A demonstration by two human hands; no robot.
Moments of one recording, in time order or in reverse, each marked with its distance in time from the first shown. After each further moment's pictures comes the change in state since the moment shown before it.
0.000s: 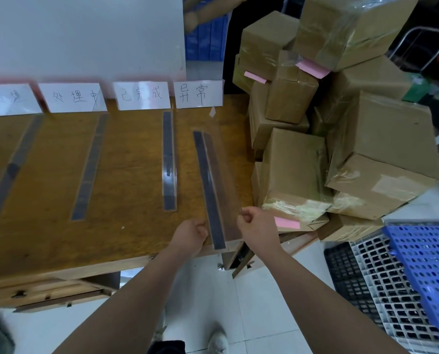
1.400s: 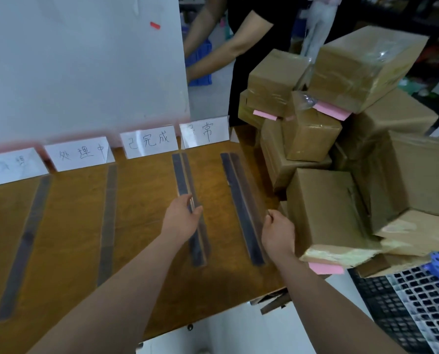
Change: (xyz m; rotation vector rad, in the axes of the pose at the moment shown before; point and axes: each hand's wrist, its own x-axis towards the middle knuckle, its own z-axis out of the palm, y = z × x) left_hand 0.100 0.058 -0.151 0.219 0.277 0.198; right_hand 0.093 -0.060 0.024 -0.075 0.348 0.176
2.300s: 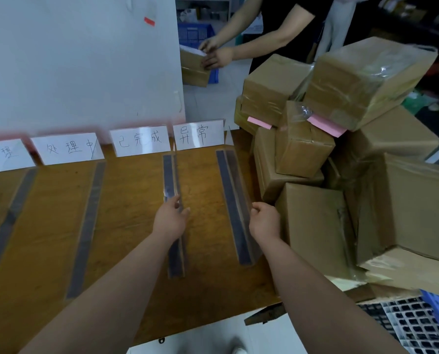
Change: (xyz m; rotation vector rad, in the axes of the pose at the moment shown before) left_hand 0.026 0.019 0.029 -0.208 0.026 -0.209; right_hand 0.064 -0.018 -0.016 0.190 -0.176 0.079
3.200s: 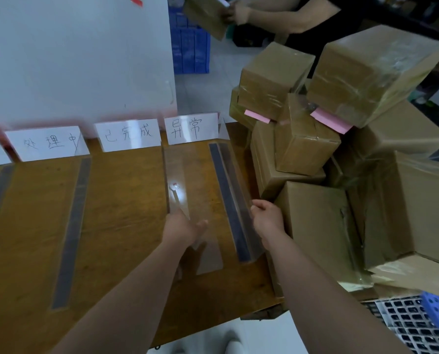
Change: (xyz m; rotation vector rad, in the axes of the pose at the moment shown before) left_hand 0.009 -0.005 0.038 0.187 -0.164 -0.179; right_hand 0.014 -0.001 0.000 0.312 -0.063 0.263
